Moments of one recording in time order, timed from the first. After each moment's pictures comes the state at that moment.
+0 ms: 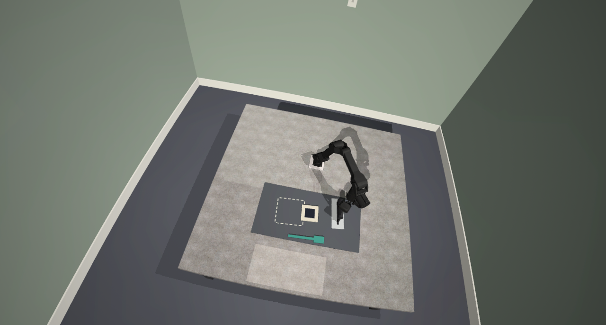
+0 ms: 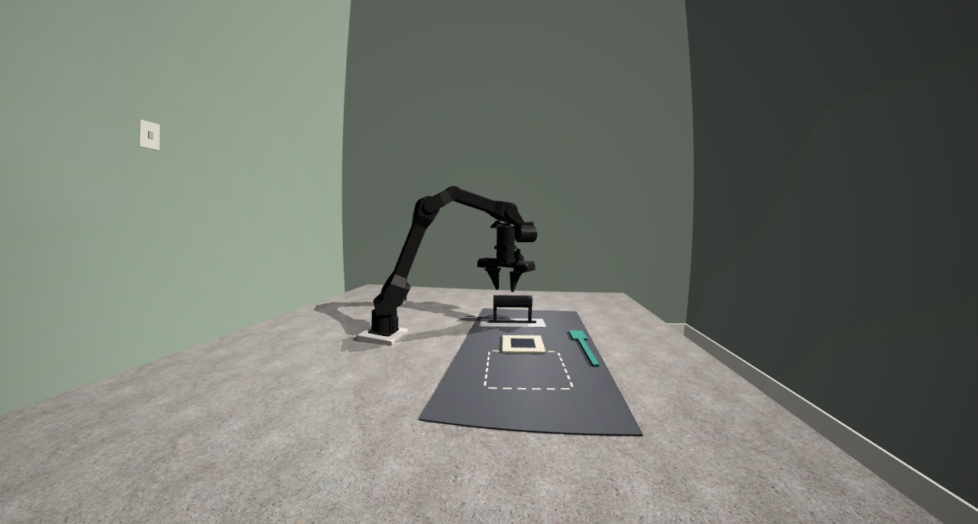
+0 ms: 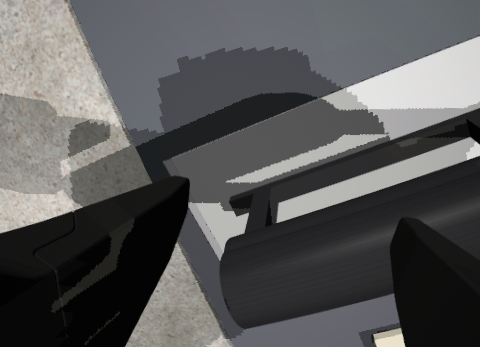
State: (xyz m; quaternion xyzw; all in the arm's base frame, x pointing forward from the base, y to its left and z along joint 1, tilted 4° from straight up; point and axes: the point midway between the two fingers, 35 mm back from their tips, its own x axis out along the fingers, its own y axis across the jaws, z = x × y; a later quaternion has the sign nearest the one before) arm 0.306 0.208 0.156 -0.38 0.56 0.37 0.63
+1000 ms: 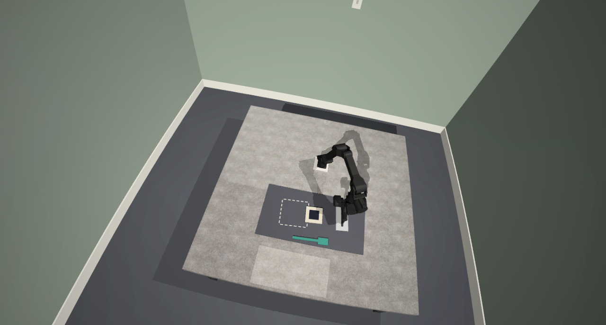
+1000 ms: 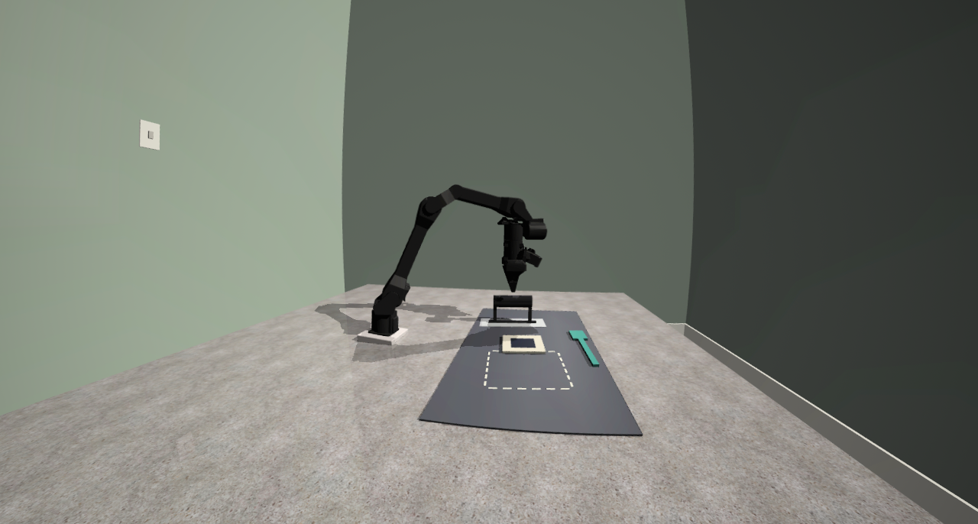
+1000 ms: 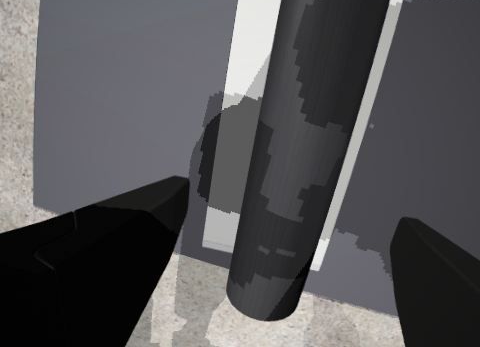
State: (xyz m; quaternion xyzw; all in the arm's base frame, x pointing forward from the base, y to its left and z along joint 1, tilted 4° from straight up) arm 0.332 0.176 0.167 -0.04 0.67 0.07 0.74
